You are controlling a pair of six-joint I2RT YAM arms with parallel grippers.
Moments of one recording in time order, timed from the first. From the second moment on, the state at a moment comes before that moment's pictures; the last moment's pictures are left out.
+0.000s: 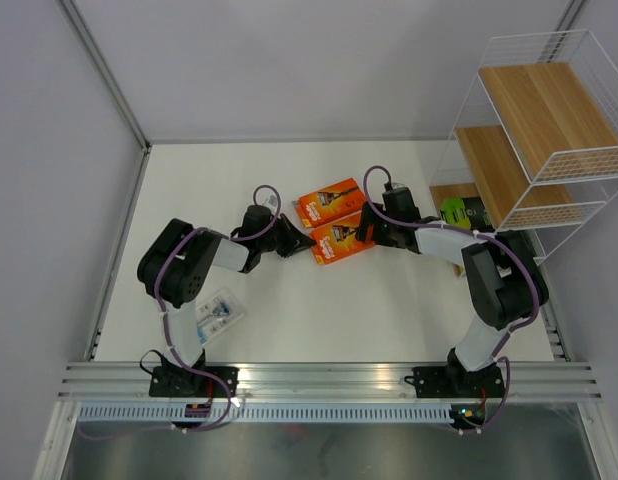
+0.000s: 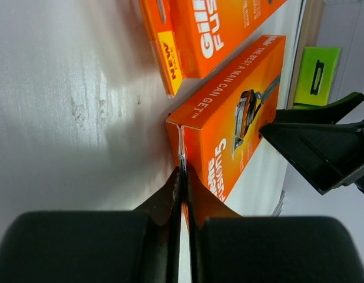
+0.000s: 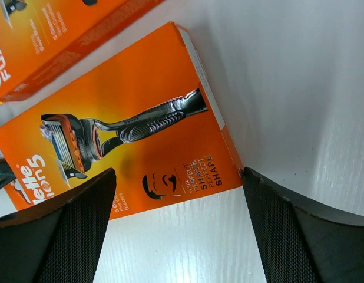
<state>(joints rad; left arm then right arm) -0.43 1.94 0.80 0.60 0.42 -1.01 0.38 1.73 0.95 -0.05 -0.01 0.50</state>
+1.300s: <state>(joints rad) -0.45 1.91 0.77 0.60 0.48 -0.95 0.38 1.64 0.95 -0.17 -0.01 0.55</state>
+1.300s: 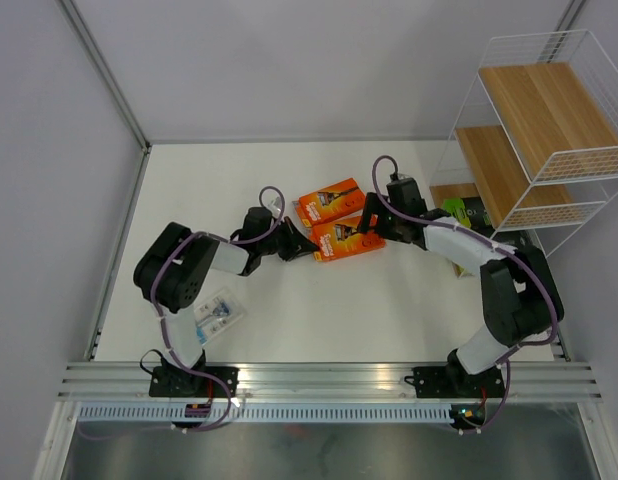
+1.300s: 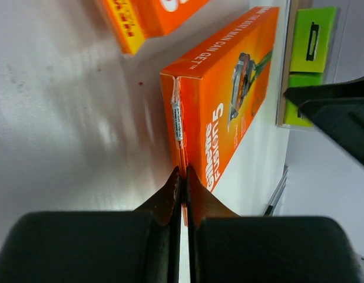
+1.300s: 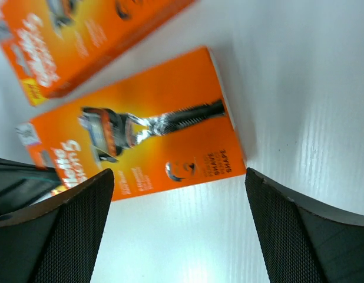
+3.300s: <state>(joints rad) -0.71 1.85 1.90 -0.01 0.59 -0.46 0.37 0.53 0.85 -0.45 -0.04 0.46</state>
